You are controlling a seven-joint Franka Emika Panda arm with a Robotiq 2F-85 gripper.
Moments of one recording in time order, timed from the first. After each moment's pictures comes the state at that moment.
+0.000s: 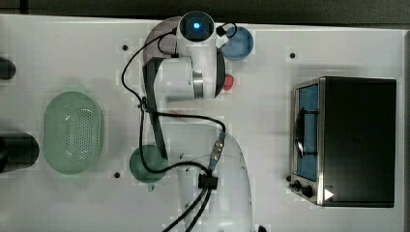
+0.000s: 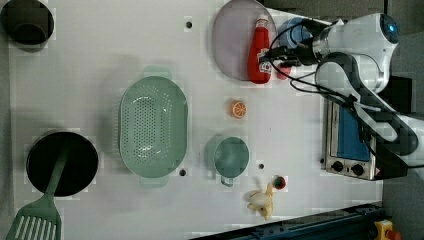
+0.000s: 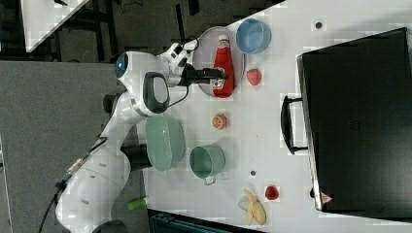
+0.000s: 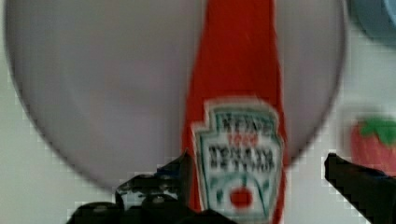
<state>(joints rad) -0.06 0.74 0.14 -1.59 -0.09 0.71 -0.62</state>
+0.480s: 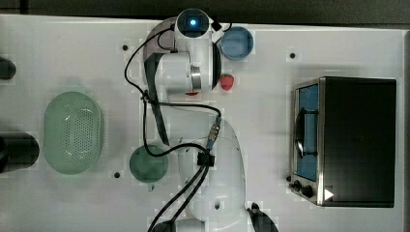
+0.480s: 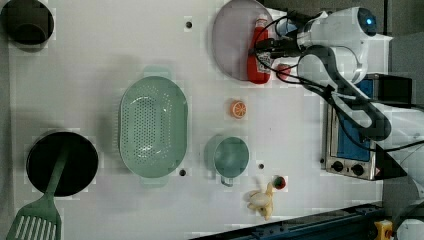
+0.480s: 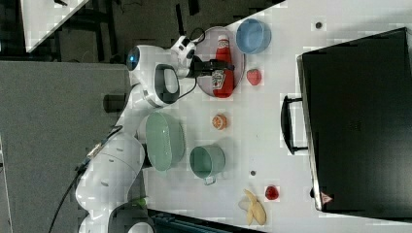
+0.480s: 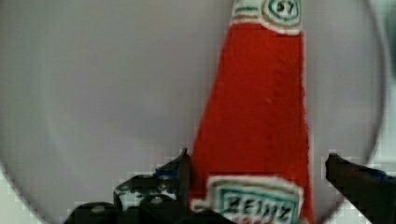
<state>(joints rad) -0.04 0.89 0.14 -1.46 -0.13 0.73 -0.63</state>
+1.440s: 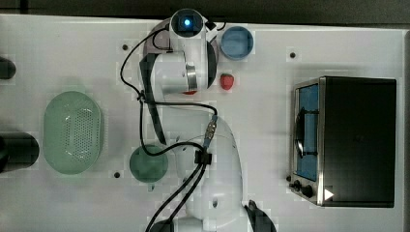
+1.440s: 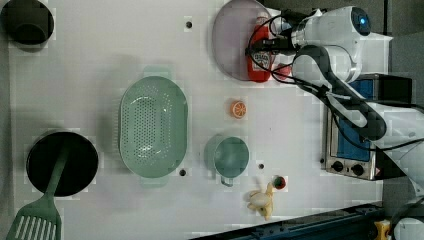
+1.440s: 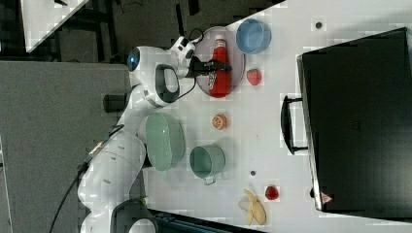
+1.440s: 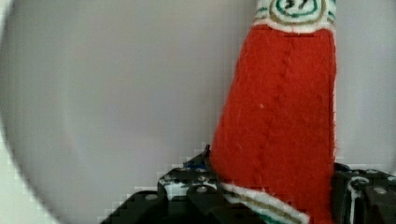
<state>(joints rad) -0.04 0.90 0.15 -1.44 -0.14 0.71 -0.63</state>
